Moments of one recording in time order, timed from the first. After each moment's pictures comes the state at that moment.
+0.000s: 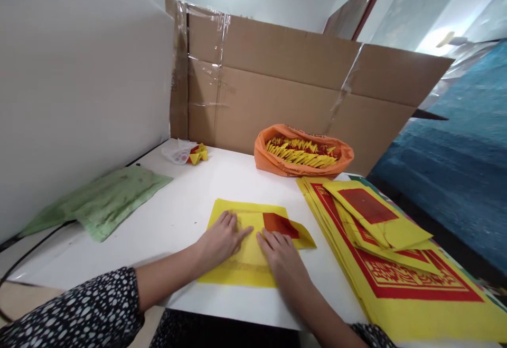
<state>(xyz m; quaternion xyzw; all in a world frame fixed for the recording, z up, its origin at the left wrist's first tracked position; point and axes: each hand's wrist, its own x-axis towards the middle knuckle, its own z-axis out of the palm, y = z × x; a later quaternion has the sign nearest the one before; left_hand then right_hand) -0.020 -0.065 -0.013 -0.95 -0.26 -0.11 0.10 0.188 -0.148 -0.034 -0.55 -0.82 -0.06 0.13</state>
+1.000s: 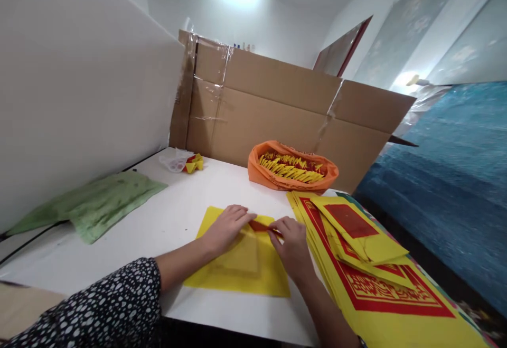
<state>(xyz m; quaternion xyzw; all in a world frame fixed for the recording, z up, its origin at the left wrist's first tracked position) 0.011 -0.042 0.000 -0.92 -0.23 -0.31 -0.08 0.221 -0.128 0.024 -0.59 -0.74 -0.07 0.33</state>
